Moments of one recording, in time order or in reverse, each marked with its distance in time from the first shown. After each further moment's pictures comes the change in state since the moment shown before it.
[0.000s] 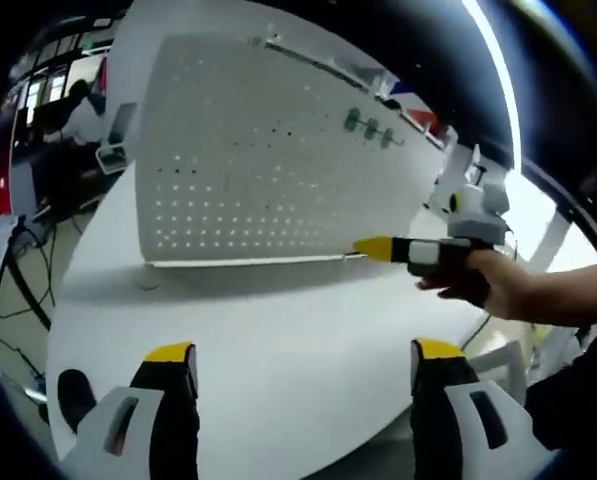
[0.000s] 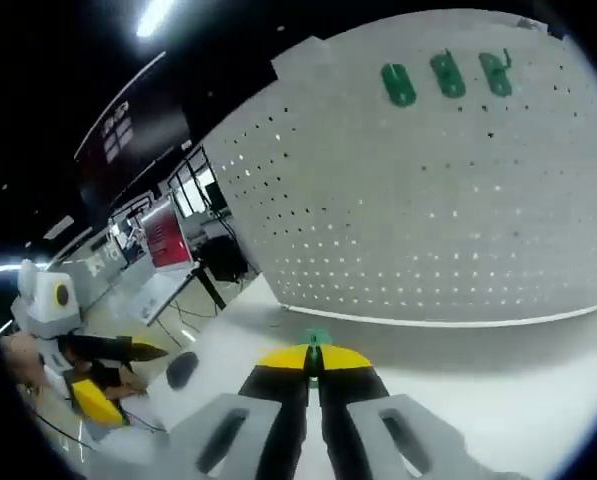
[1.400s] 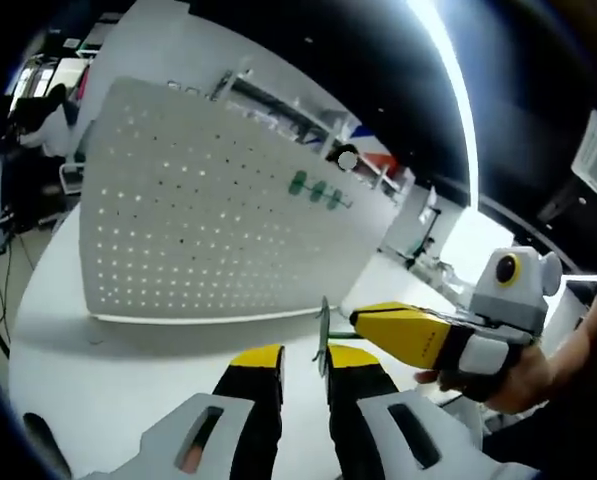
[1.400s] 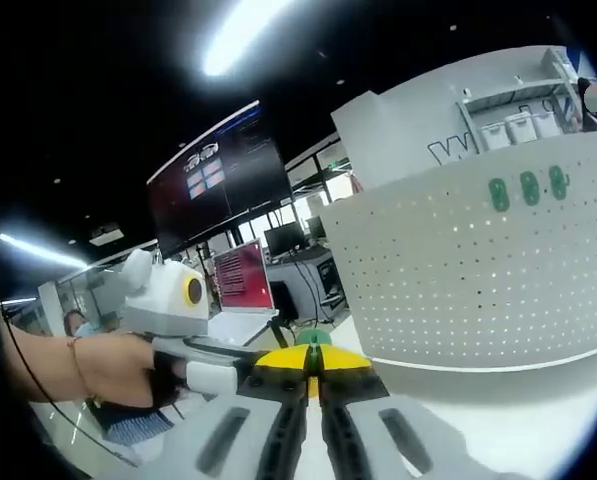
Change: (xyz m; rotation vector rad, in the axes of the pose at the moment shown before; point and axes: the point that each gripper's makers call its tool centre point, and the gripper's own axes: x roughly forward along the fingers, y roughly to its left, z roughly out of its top) left arm 0.008 -0.053 0.067 -0.041 -0.163 -0.232; right arm -0.043 0.119 0.039 -0.096 -0.198 0.192
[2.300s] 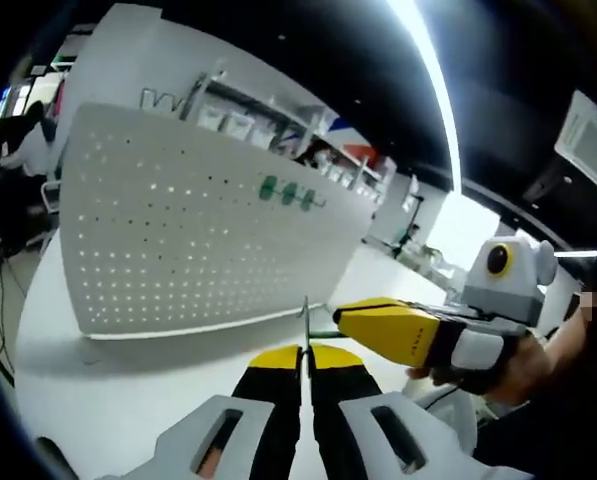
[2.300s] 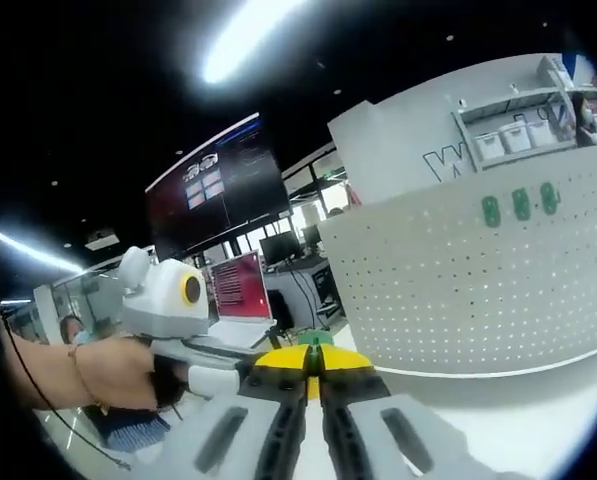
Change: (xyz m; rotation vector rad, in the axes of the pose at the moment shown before) left arm -0.002 -0.025 0.008 0.087 0.021 -0.047; right arm -0.011 0.004 0.015 0.033 -0.021 -0.020
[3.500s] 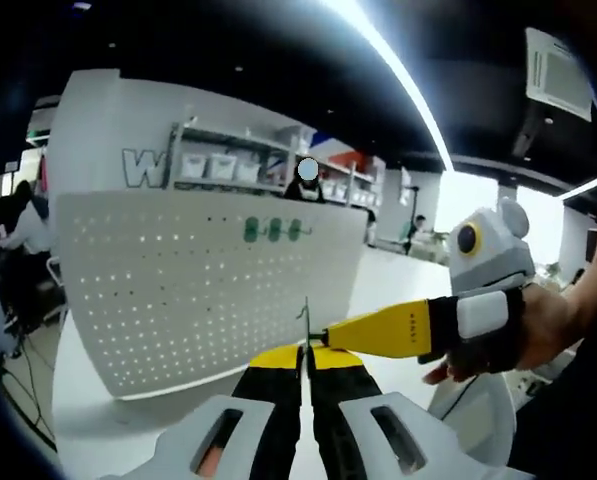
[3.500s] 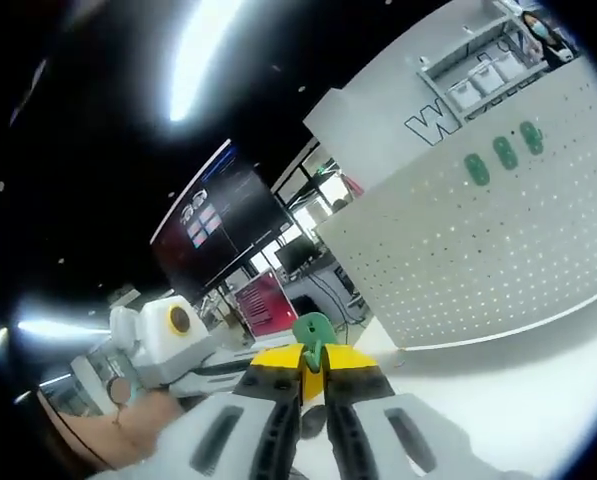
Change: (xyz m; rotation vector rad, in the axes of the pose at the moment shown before) left arm 0.001 -0.016 0.027 0.250 -0.094 0.055; right arm -0.010 0.000 0.013 0.261 0.000 0.067
